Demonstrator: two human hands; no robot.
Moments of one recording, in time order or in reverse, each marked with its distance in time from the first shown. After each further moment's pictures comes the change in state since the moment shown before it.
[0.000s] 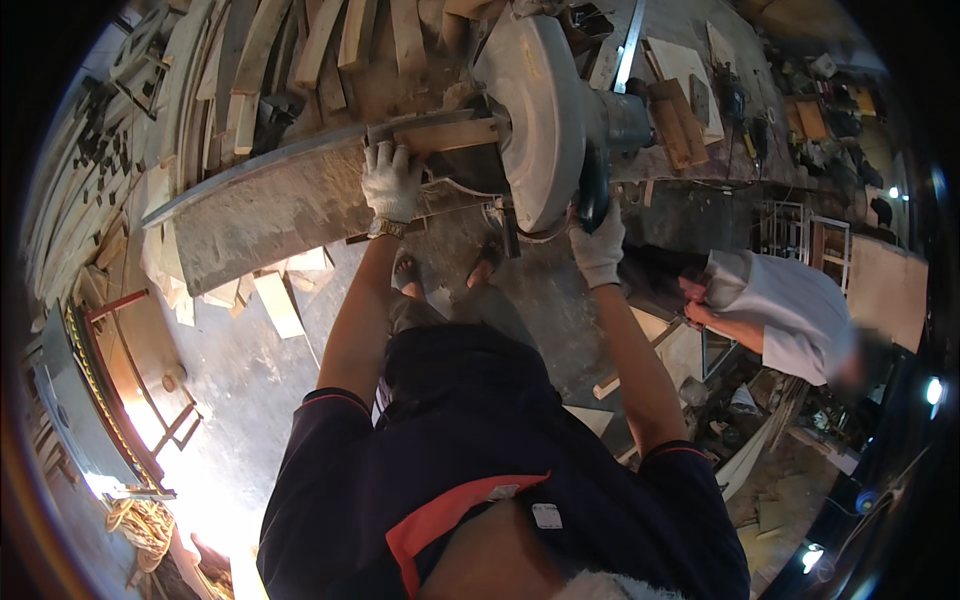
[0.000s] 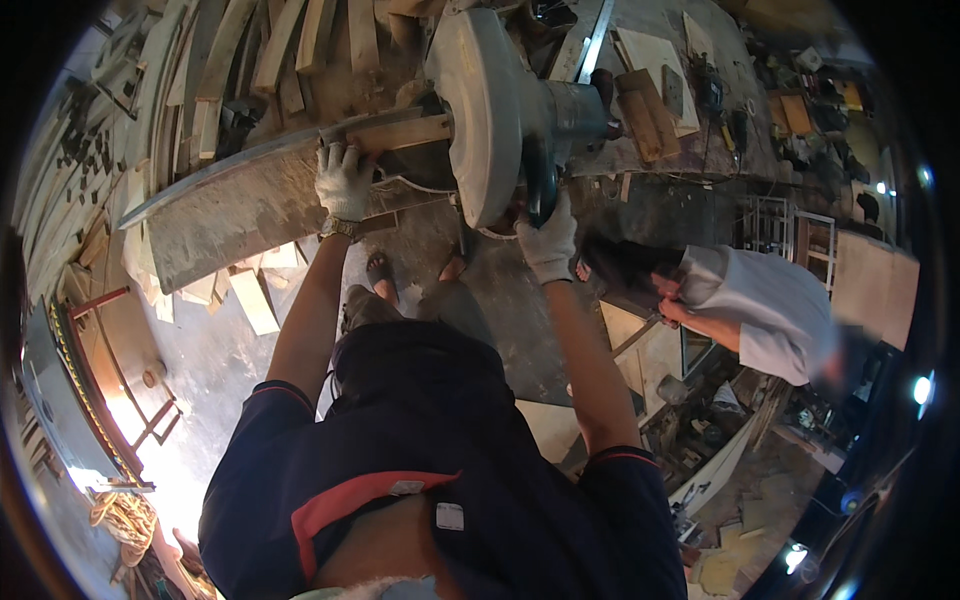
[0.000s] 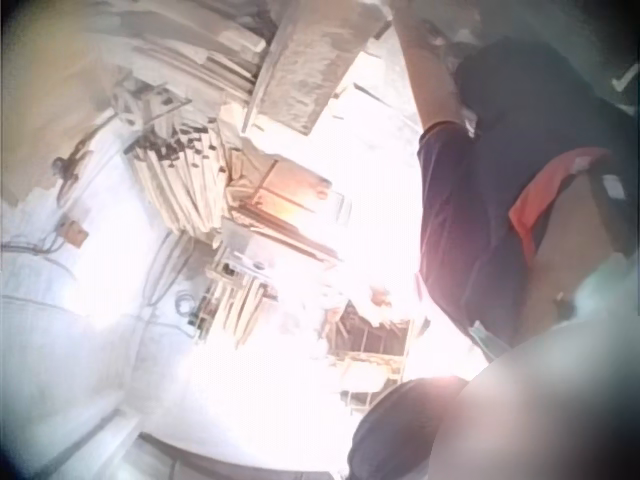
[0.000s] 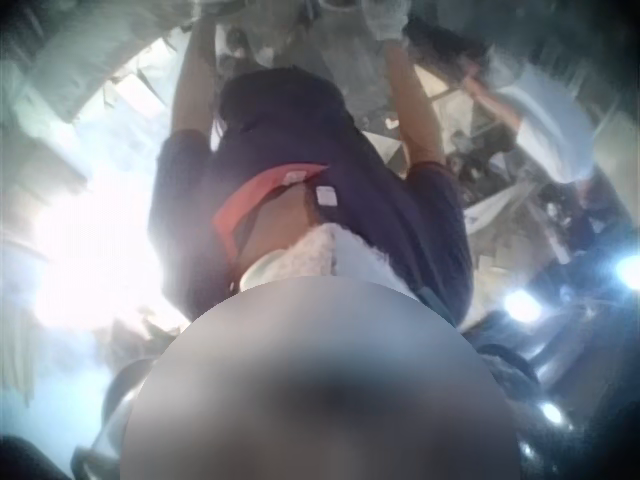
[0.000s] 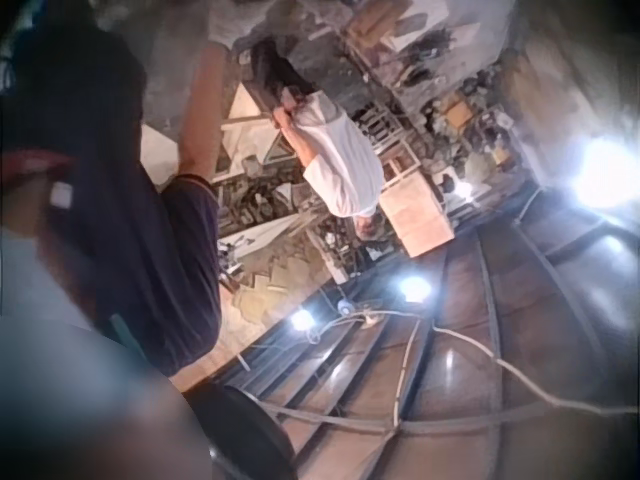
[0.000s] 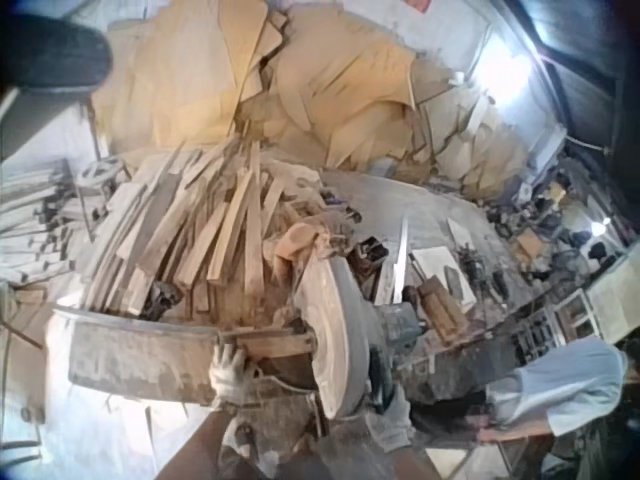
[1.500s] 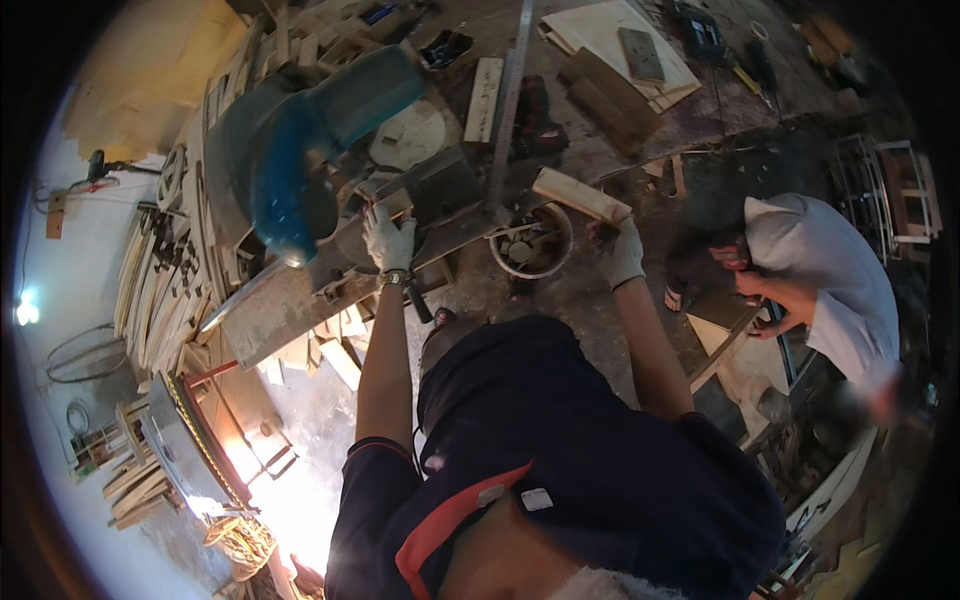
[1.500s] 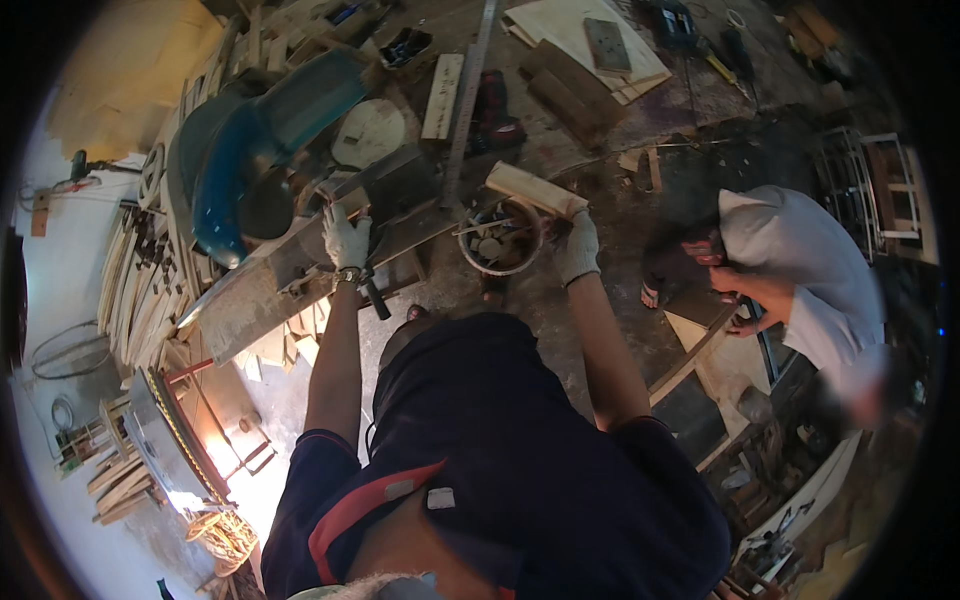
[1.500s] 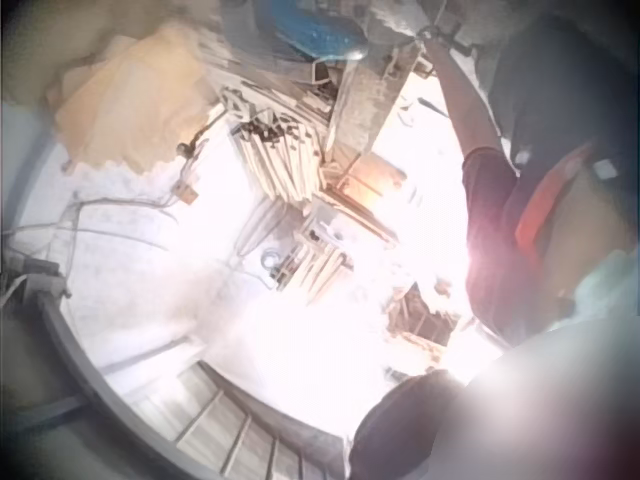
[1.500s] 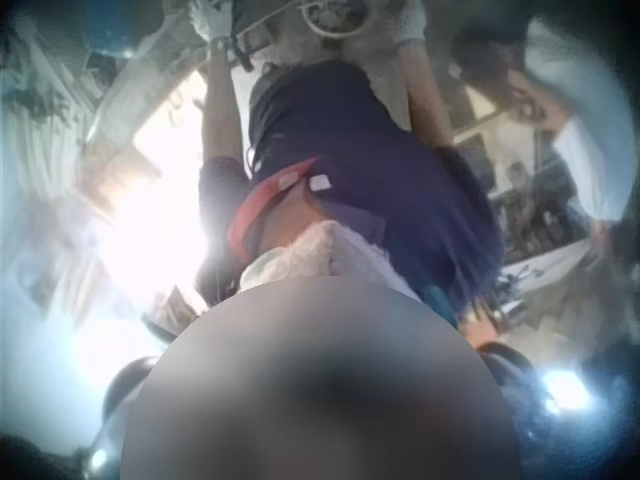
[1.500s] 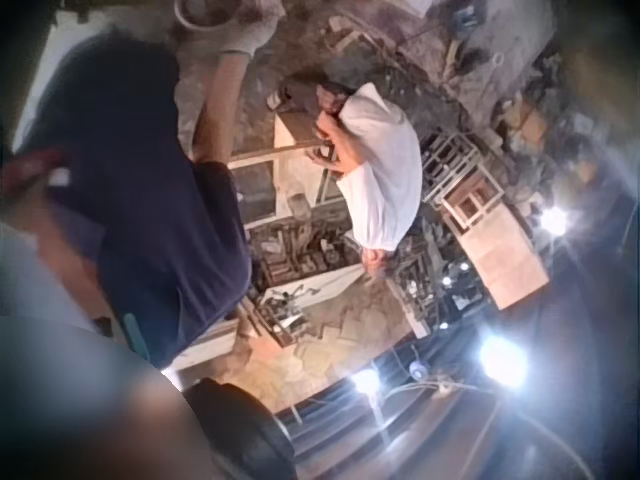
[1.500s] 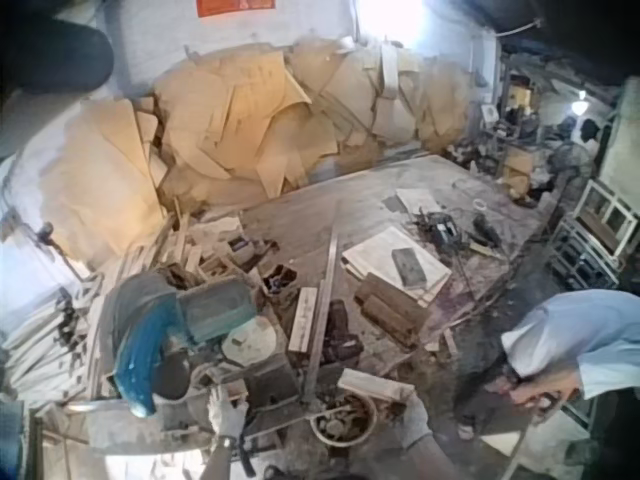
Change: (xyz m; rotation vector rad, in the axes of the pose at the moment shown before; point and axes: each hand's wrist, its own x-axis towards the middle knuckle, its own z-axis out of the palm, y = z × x) left_hand 0.026 0.181 0.080 0.215 -0.251 -0.135; right_hand 0.118 0.283 -0.079 1.526 0.058 0.856
